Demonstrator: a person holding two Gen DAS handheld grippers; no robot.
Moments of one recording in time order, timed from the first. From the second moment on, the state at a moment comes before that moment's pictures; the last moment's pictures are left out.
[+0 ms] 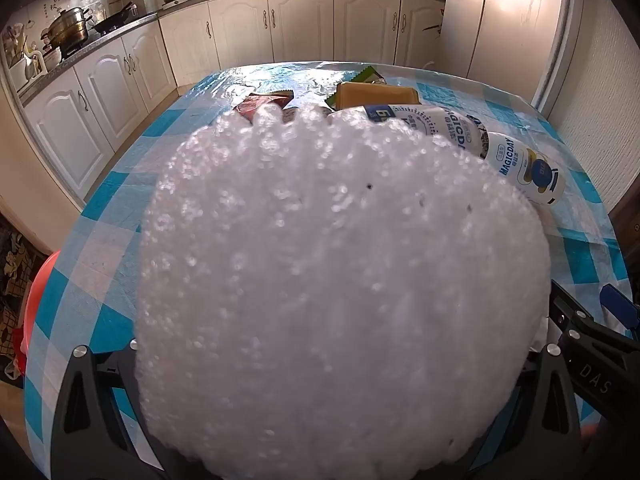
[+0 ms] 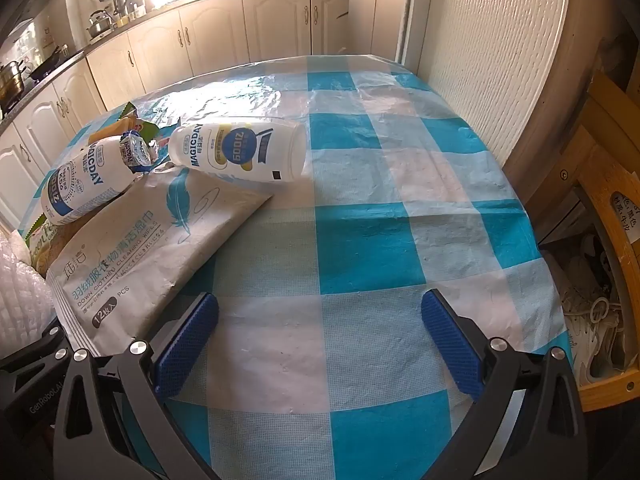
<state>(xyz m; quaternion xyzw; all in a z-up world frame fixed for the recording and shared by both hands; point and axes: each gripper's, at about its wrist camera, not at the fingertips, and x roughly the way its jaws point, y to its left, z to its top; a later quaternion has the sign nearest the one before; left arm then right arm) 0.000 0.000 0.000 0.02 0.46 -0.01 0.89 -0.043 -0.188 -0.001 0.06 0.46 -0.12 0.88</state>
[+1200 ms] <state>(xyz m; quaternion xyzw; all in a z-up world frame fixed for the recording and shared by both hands) -0.099 0.038 0.139 0.06 0.28 -0.06 0.96 -0.176 -0.131 0.181 0.02 0.23 -0.16 0.96</state>
